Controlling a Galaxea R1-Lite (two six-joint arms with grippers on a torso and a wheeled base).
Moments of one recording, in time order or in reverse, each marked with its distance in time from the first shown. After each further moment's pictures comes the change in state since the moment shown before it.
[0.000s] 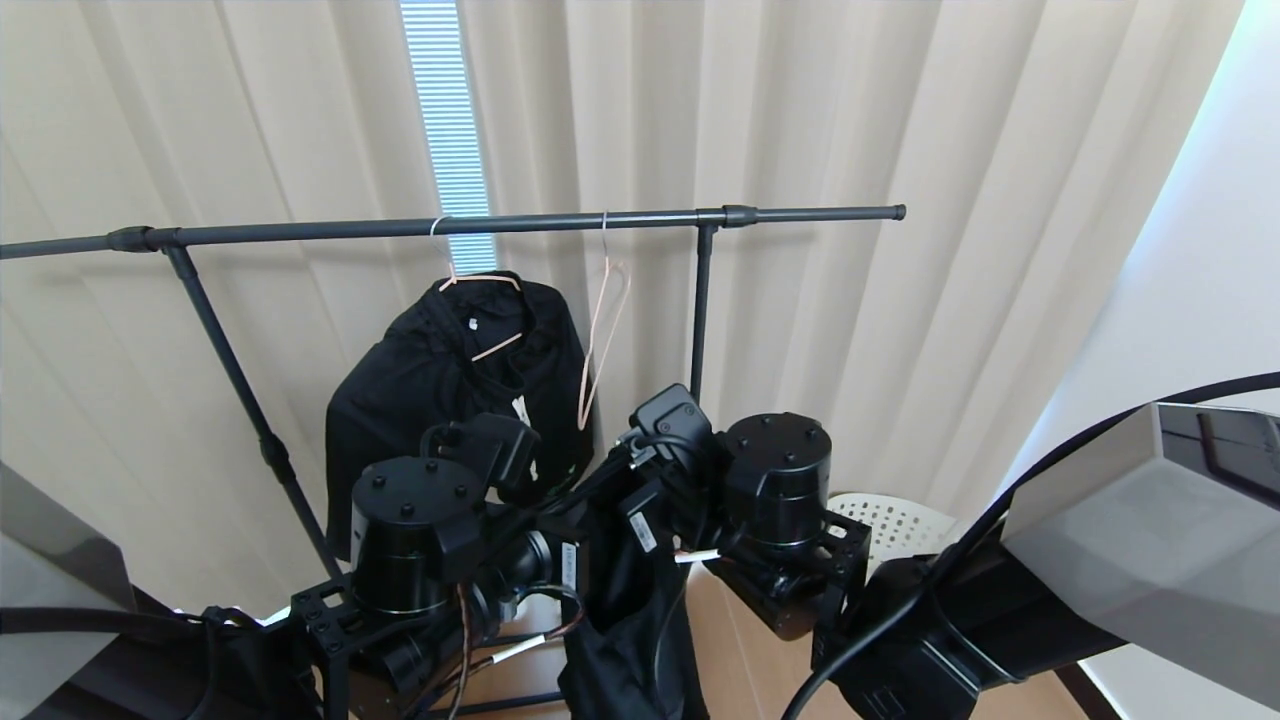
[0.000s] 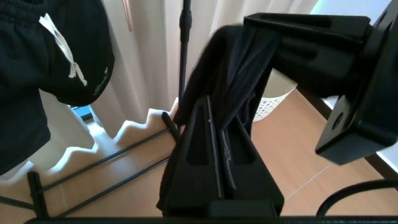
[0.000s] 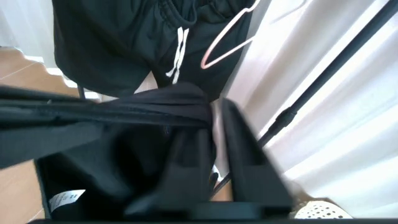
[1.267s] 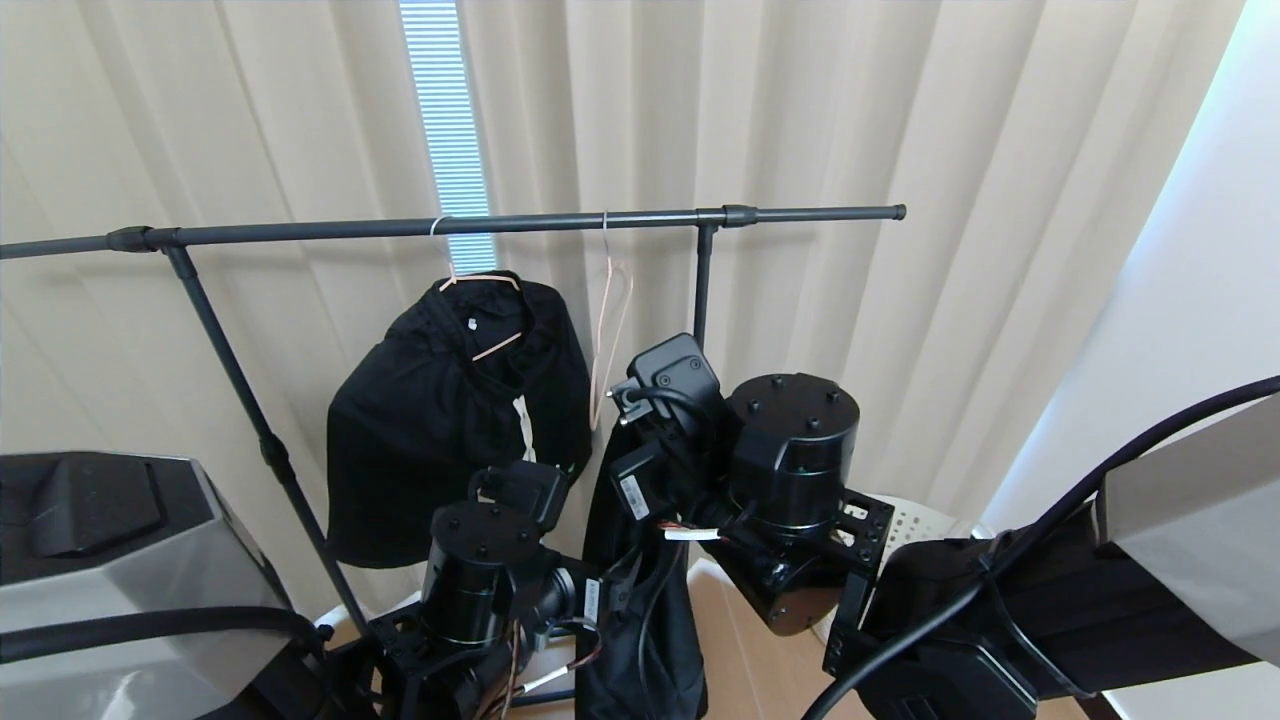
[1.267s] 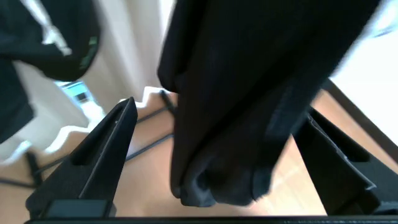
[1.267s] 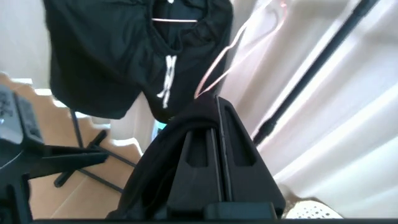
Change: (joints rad) left arm -0.035 0.163 0.001 -0.065 0.070 -0.029; right arm 0.075 -0.088 -0.057 0.070 -0.153 -0.004
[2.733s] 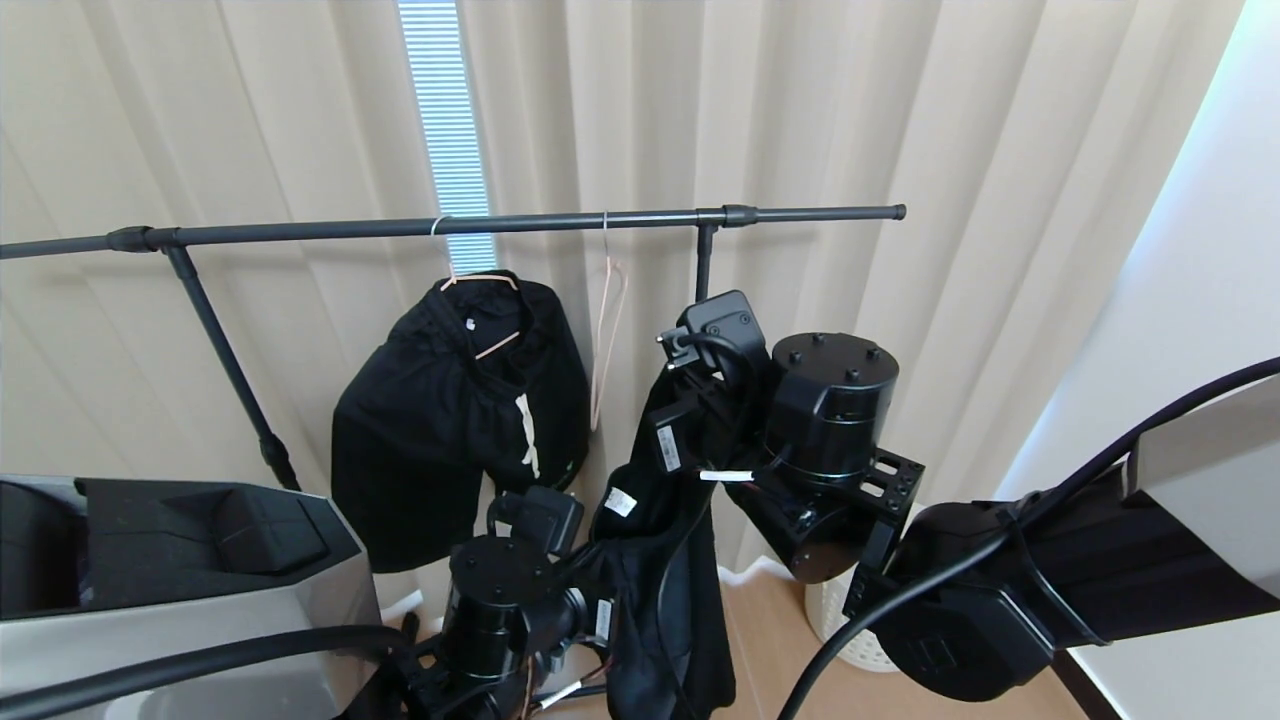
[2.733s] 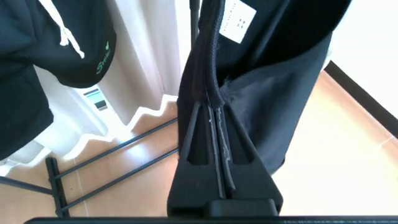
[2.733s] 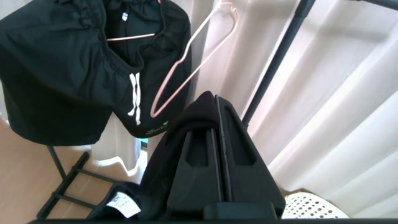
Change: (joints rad) left arm -0.015 0.130 0.044 -0.231 0.043 0.053; right arm -0.075 -0.024 -0.021 0.003 -0.018 0.035
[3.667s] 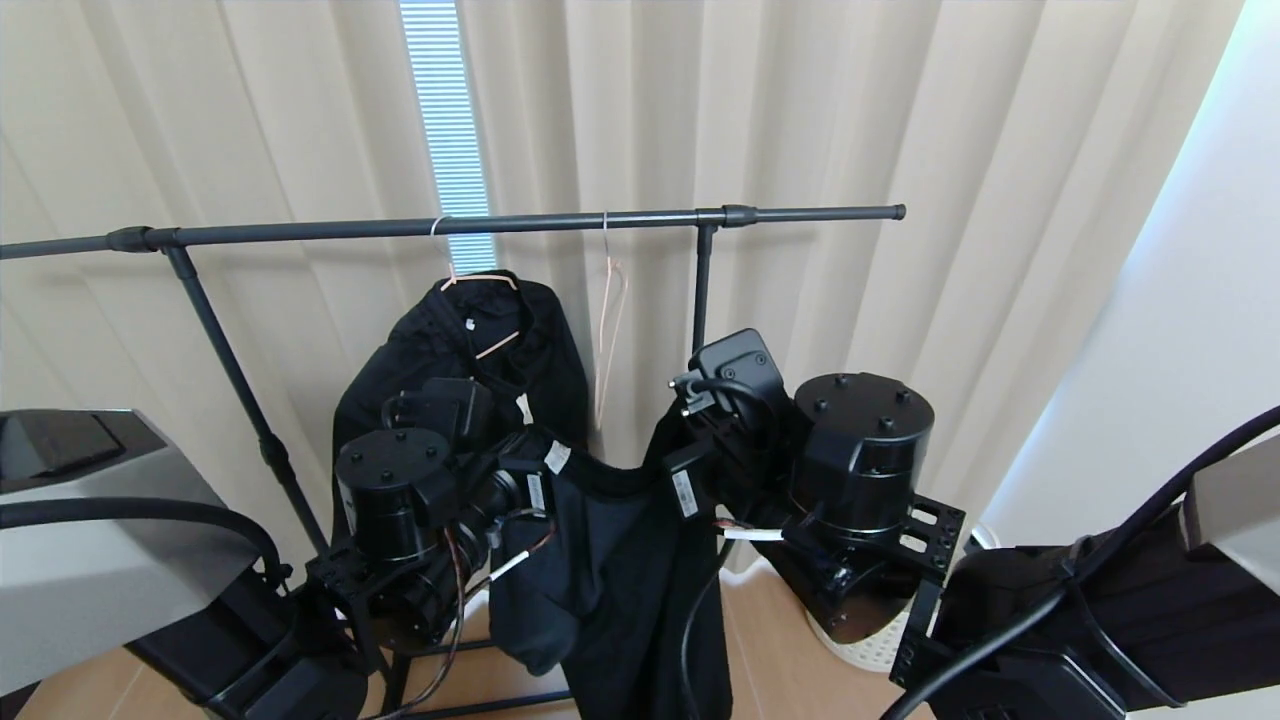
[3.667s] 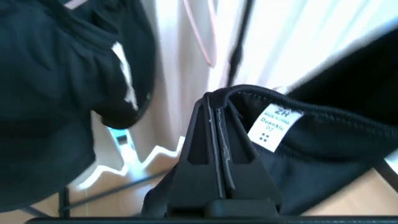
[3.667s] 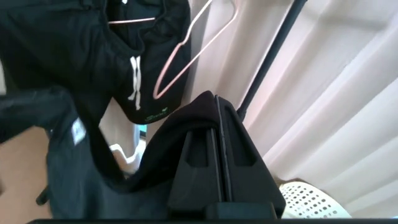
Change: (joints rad) left arm 0.189 -0.148 -0.090 0.000 0.006 0.029; right arm 0.037 -0.059 0.147 -0.026 -0.023 0.002
